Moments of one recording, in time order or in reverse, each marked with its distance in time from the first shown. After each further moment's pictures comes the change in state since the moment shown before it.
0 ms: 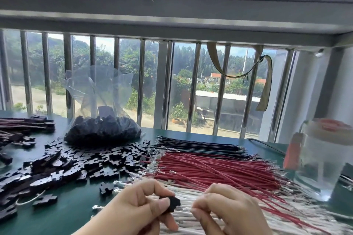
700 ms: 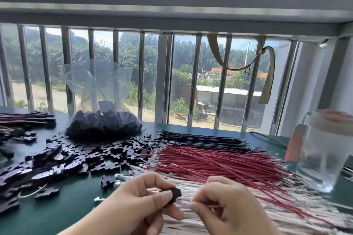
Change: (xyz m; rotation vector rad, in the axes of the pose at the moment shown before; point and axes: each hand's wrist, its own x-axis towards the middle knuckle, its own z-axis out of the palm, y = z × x) left_hand -0.003 0.004 0.008 -0.157 0.001 -0.102; right_hand 0.002 -0.004 -0.003 0.192 -0.214 0.201
